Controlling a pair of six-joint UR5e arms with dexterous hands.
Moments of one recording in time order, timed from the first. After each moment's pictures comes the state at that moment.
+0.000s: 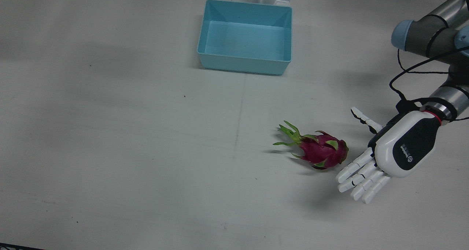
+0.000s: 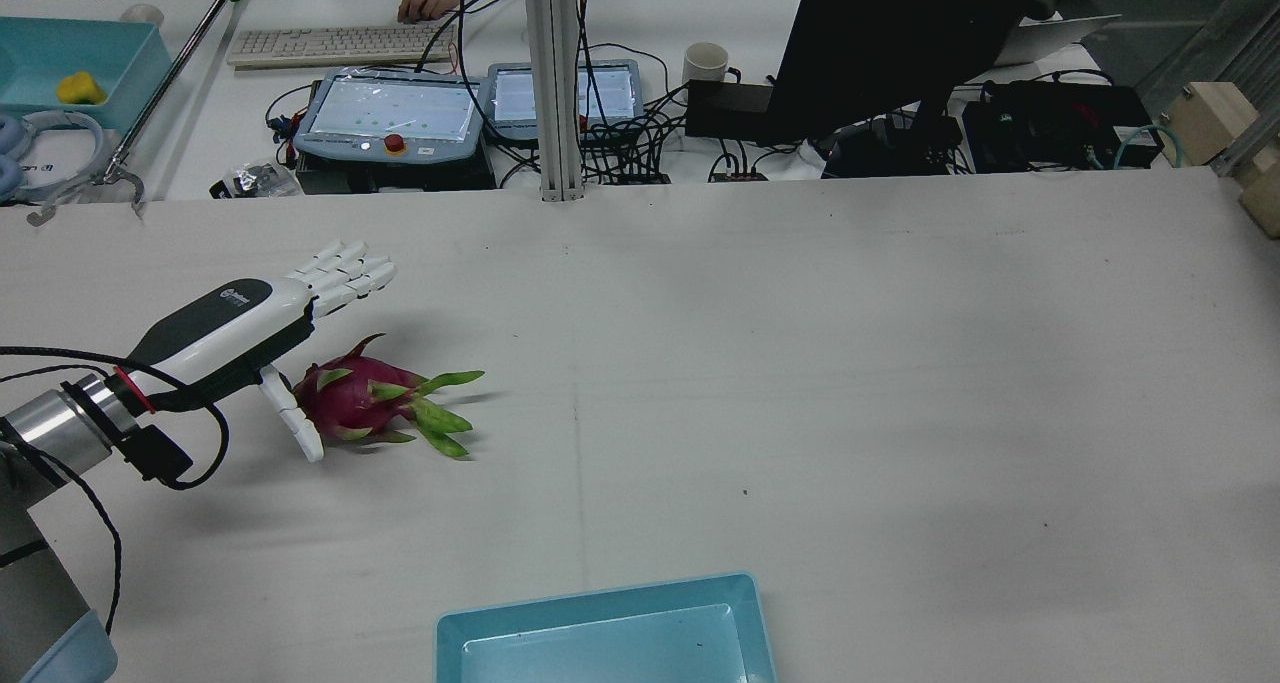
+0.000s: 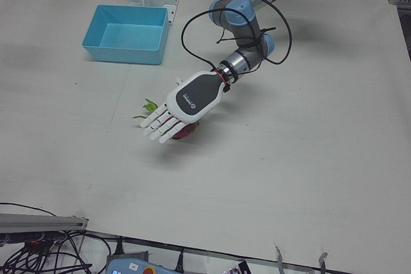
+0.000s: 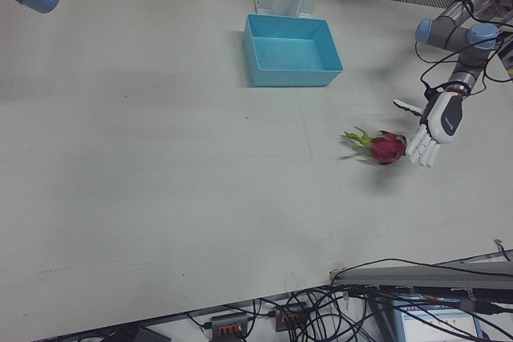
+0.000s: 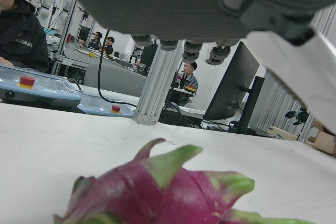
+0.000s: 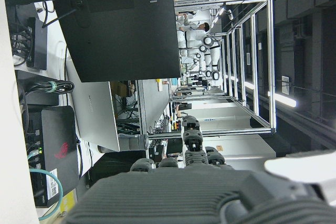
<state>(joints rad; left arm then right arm) -0.74 -1.82 -1.81 0.10 1.42 1.47 1.50 -1.55 1.57 -3.30 -1.46 0.12</state>
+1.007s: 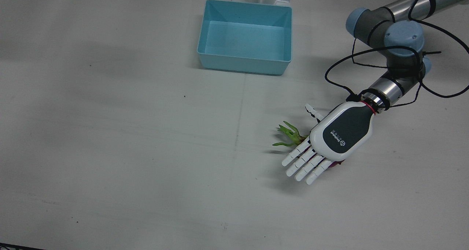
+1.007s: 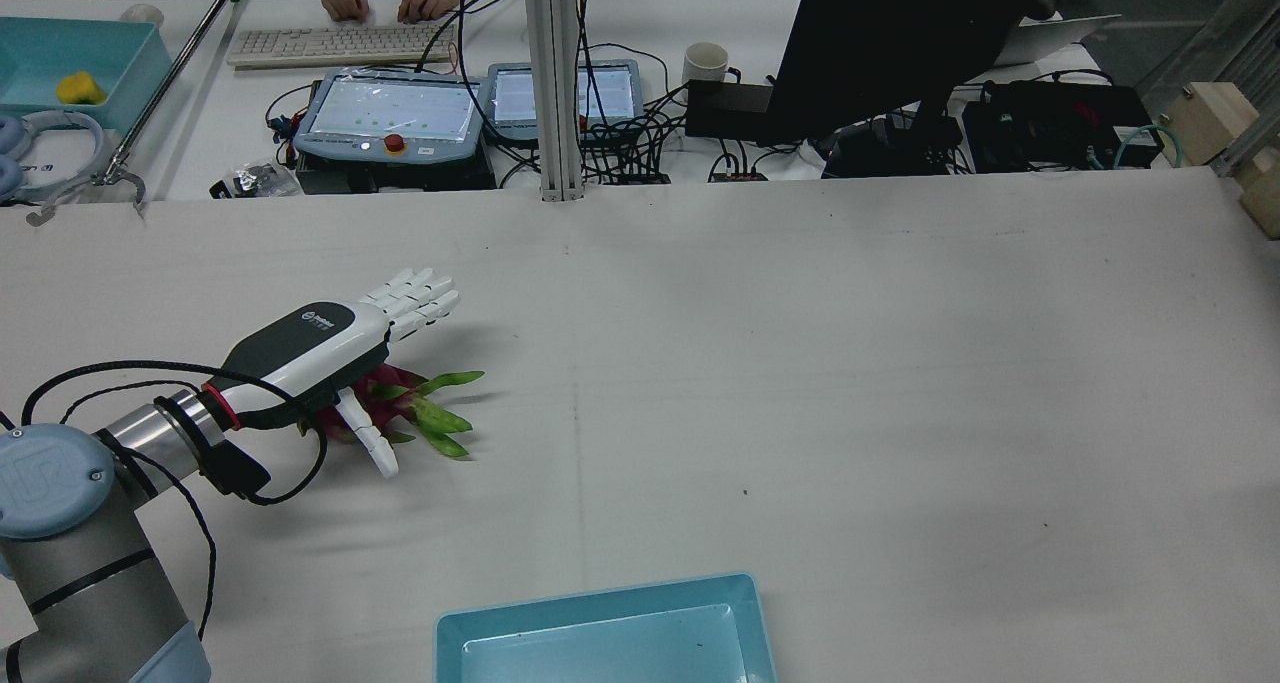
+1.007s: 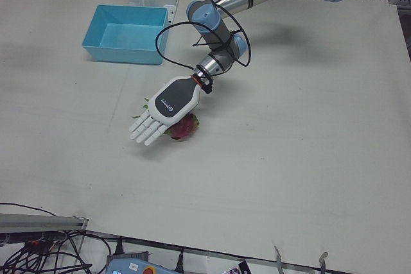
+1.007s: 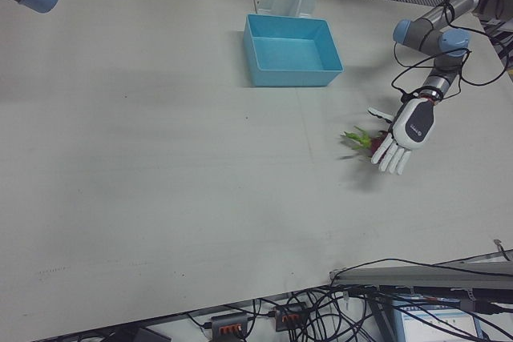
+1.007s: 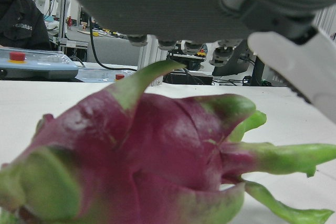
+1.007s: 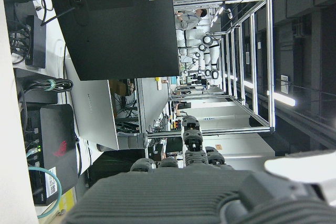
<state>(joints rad) -0.66 -1.97 -1.72 0.28 1.38 1.62 1.51 -1.55 1.57 -3.30 -1.46 0.11</state>
